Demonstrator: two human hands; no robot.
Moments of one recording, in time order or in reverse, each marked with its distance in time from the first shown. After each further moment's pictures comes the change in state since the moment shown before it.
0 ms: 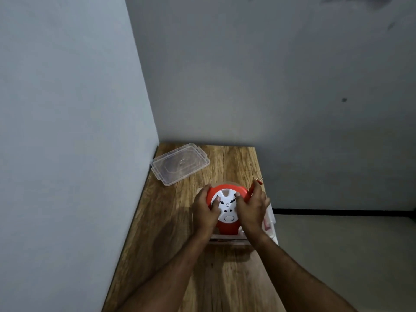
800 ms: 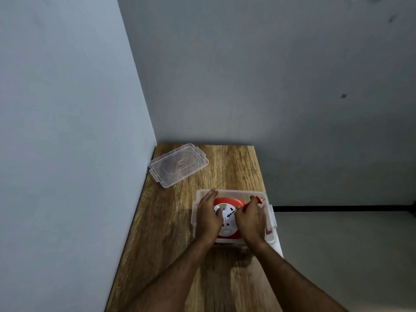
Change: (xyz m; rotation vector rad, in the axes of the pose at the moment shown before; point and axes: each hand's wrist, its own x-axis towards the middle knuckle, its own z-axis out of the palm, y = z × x) left_hand 0.001 -0.011 0.012 0.201 -0.116 0.082; right_hand -0.010 0.019 0.008 -0.229 -0.099 0.052
